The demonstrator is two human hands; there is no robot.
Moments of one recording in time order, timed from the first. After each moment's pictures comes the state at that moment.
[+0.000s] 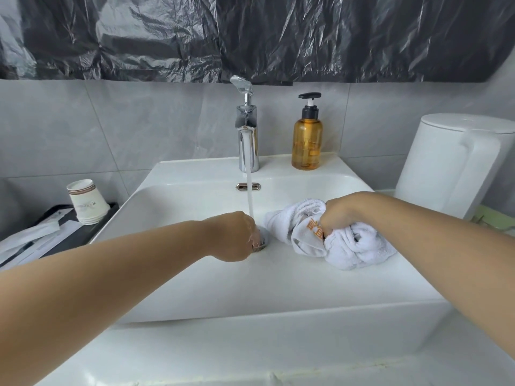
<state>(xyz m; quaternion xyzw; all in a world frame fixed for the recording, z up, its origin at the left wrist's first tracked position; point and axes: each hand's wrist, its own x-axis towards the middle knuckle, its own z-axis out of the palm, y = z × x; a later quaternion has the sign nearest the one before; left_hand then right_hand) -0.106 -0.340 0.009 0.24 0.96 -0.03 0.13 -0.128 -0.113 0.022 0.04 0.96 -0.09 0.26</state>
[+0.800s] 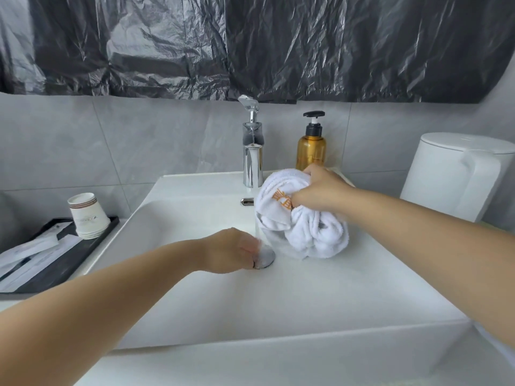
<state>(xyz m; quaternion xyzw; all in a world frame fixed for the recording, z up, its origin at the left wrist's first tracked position) -0.121 -0.368 -0.004 0.20 0.92 0.27 0.20 -0.120 -0.154 0.073 0.01 0.94 -0.33 -0.04</state>
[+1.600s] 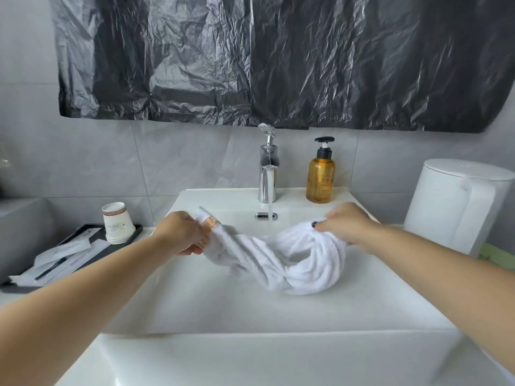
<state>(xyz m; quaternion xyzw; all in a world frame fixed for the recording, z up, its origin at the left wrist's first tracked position) -0.099 -0.438 0.045 -0.16 0.87 0.46 -0.02 -0.108 -0.134 0.050 0.09 0.91 -0.40 -0.02</state>
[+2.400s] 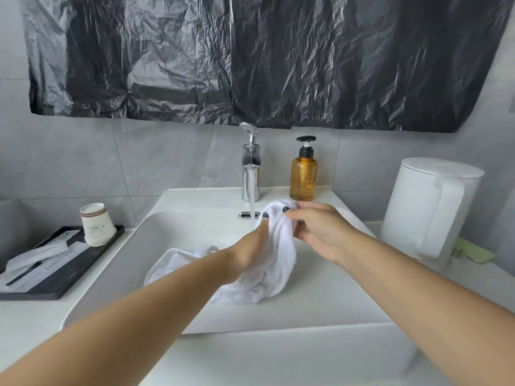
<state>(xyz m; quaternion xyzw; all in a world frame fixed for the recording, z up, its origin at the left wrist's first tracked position) -0.084 -0.310 0.021 0.06 0.79 0.58 0.17 -0.083 -0.159 0.049 0.01 0.65 -0.76 0.02</state>
